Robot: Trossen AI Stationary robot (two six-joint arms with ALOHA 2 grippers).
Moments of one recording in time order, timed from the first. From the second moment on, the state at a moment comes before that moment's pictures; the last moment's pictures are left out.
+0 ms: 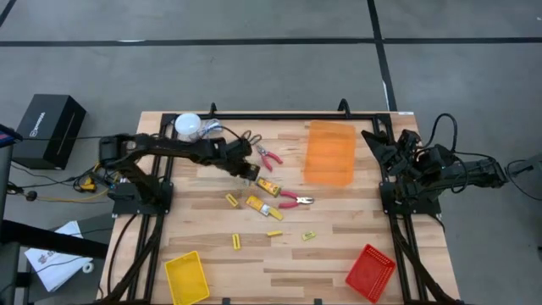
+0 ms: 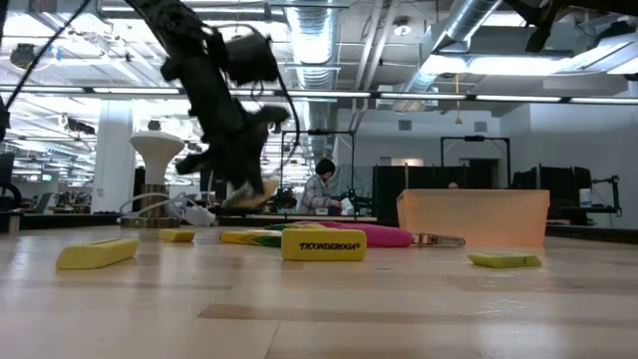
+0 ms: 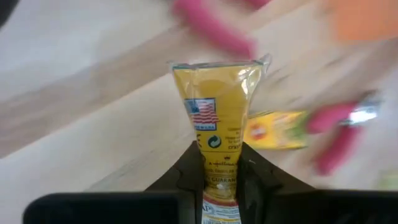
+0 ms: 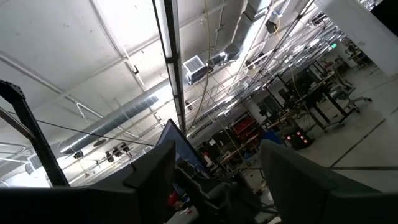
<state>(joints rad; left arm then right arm) 0.26 1.56 0.90 -0.35 0.03 -0.87 0.10 0.33 0.32 0.54 0.45 0.46</state>
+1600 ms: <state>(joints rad) 0.34 2.33 1.82 0.16 0.40 -0.65 0.04 0.33 0.32 0.56 0.45 0.46</state>
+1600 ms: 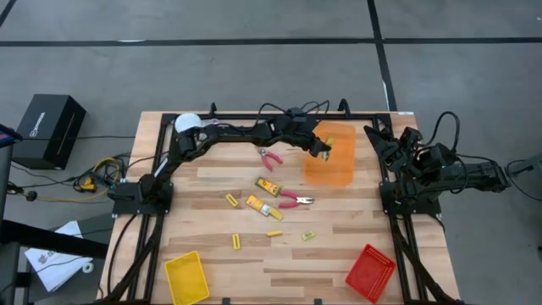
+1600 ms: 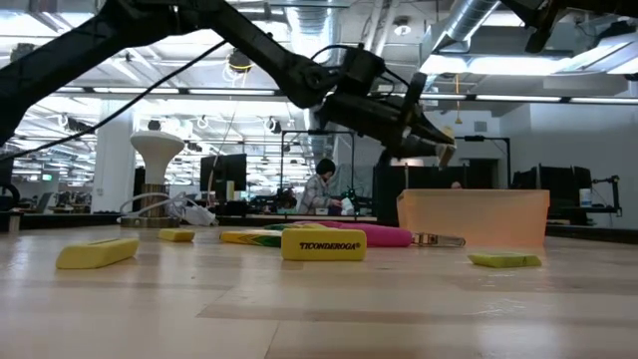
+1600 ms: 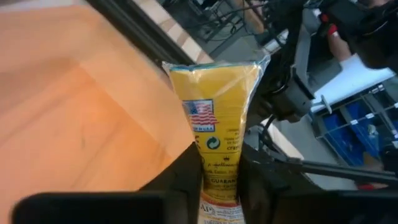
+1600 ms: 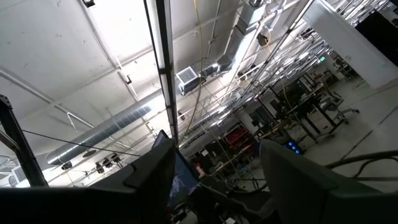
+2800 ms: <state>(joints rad) 0.27 1.99 1.82 -0.79 0.25 0.46 0.02 0.33 0.32 0.59 0.45 0.45</state>
